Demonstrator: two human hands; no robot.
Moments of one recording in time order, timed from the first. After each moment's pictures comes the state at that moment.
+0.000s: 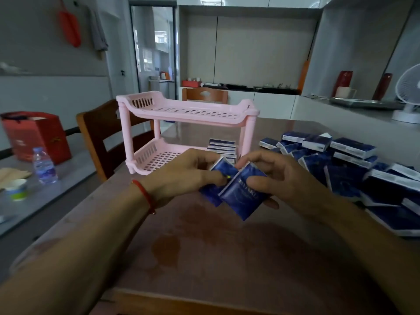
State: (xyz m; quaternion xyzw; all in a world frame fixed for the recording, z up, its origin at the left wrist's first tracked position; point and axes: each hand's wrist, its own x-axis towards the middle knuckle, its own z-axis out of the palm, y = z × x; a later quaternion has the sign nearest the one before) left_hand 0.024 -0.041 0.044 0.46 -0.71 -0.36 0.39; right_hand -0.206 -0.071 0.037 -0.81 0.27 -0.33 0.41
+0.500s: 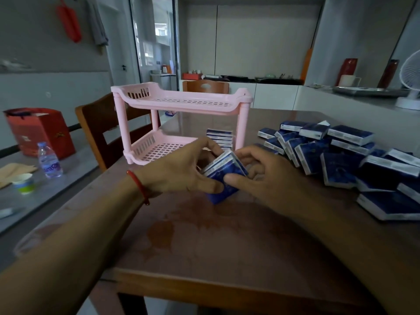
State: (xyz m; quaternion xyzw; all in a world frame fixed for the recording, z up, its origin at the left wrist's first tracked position) left_hand 0.022 -0.035 0.042 0.48 -0.77 -0.29 0.32; right_hand -0.193 -0.061 0.018 -0.82 0.37 -0.37 0.23
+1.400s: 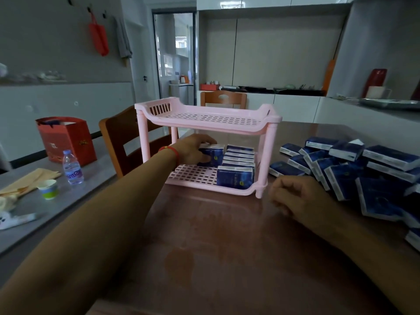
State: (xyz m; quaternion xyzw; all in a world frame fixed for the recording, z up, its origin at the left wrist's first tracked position) left_hand 0.097 -0.181 0.043 0.64 -0.71 -0.14 0.26; right_hand -0.204 -0.096 0.014 -0.81 0.41 -0.32 0.26
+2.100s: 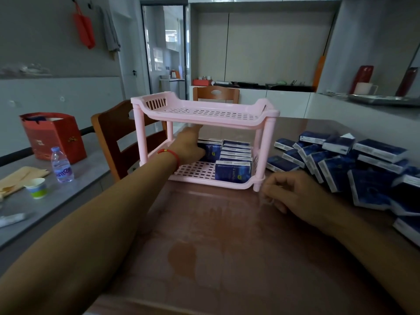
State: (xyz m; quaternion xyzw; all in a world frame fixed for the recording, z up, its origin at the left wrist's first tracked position) left_hand 0.085 -0.168 0.040 0.66 -0.68 -0.07 0.31; right_hand -0.198 -0.091 0.017 -0.81 0.41 -0.30 0.28
